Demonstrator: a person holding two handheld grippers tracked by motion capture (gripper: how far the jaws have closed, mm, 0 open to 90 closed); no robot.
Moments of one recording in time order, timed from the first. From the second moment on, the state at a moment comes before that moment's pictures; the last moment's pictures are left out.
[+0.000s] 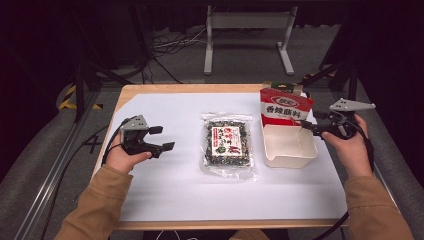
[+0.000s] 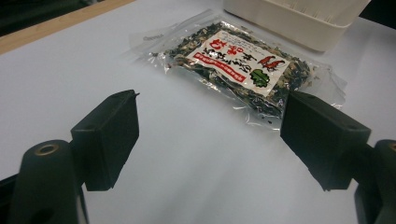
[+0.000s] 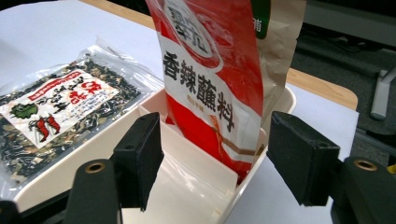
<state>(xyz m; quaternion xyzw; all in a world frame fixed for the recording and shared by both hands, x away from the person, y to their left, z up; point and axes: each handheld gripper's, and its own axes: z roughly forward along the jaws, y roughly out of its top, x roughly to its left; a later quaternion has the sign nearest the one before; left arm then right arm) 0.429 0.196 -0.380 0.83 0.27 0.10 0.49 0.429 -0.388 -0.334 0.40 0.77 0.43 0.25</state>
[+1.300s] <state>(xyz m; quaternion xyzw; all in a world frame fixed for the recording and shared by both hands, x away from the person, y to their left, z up) 0.448 0.177 -0.384 0.82 0.30 0.07 0.48 0.348 -0.315 -0.346 0.31 0.80 0.47 0.23</state>
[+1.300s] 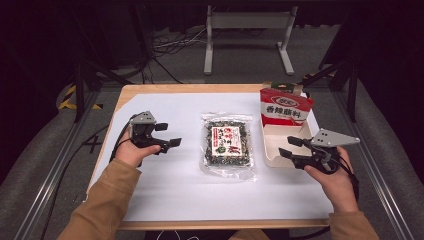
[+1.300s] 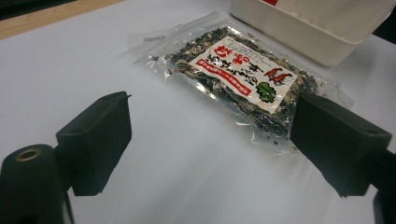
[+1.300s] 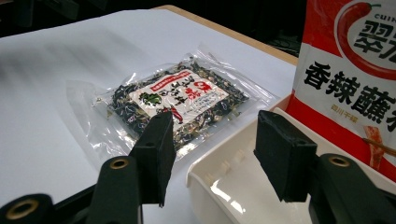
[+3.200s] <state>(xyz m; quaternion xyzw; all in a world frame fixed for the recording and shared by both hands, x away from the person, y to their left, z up) 0.498 0.079 -0.436 0.87 0.33 -0.04 0.37 0.344 -0.292 -0.353 0.26 0.80 0.50 0.19</state>
